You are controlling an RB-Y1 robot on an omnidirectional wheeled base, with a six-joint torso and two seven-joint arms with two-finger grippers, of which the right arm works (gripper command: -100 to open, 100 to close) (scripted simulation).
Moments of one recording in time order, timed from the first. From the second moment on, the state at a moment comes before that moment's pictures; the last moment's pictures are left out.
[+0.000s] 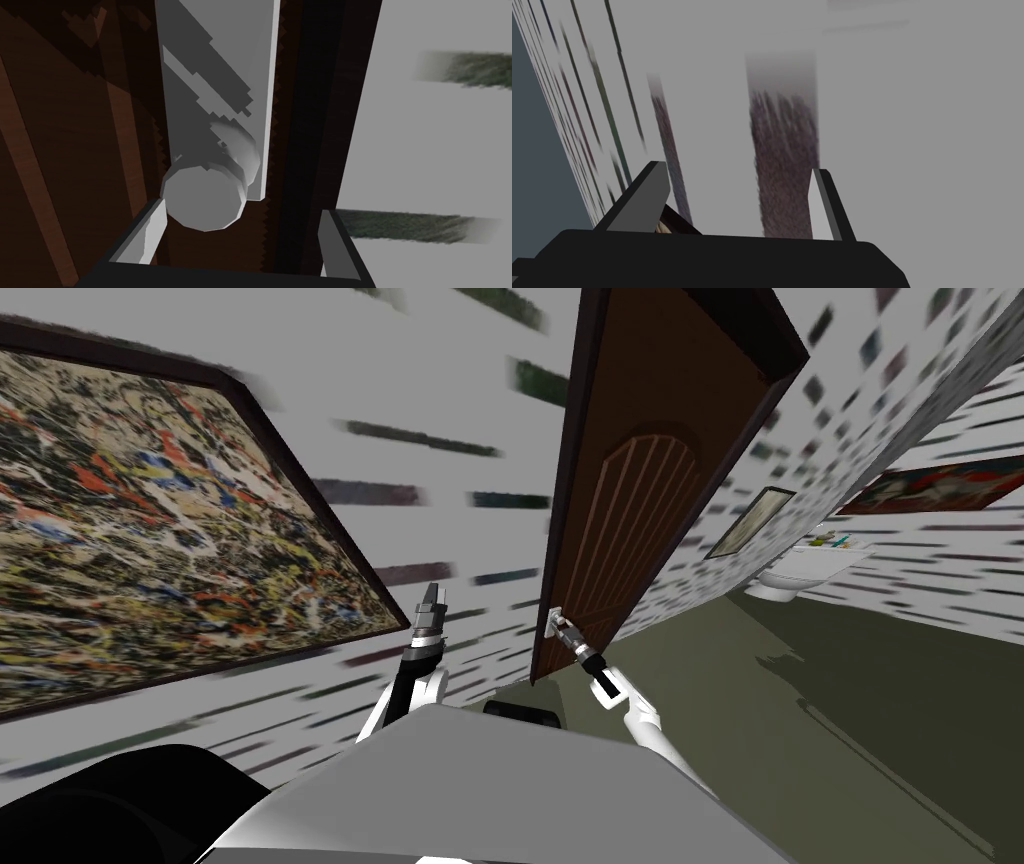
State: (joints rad) arm -0.02 -0.32 0.11 -1.21 0.57 -0.53 0.72
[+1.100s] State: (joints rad) arm -0.01 -0.33 0.12 -1.21 0.57 -0.55 0.72
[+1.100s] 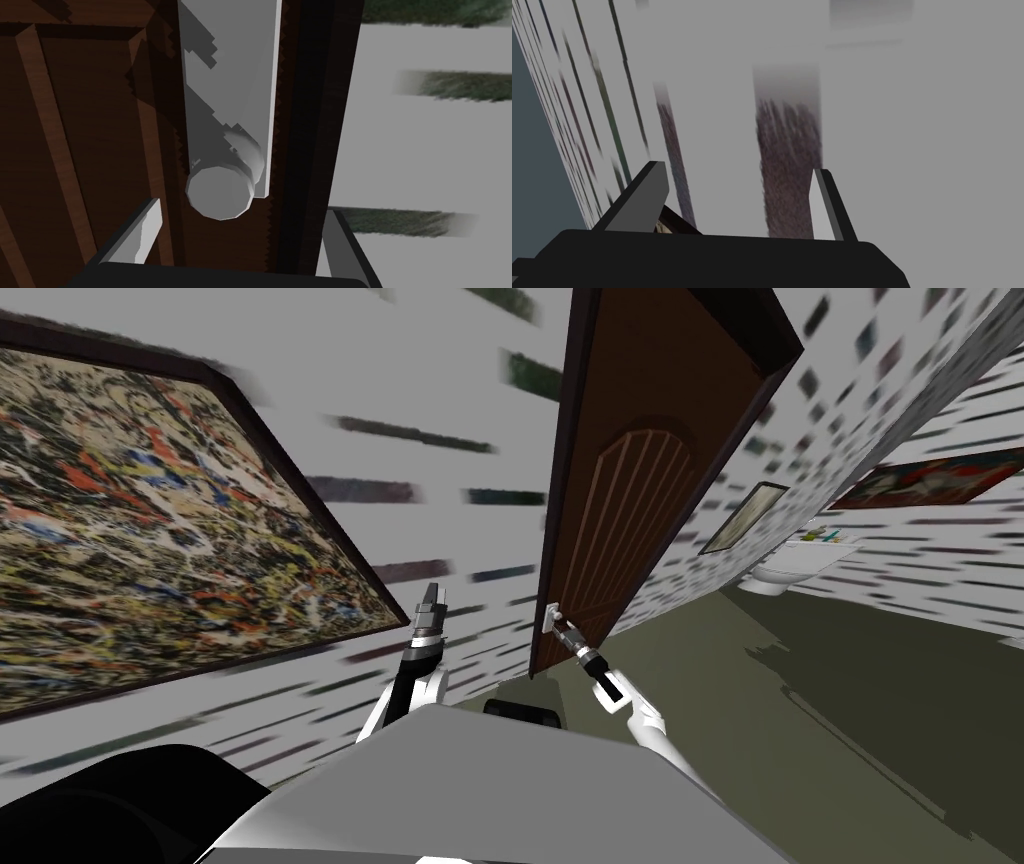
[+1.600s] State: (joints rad) arm -0.01 -0.34 0.11 -1.22 0.57 -0.56 0.72
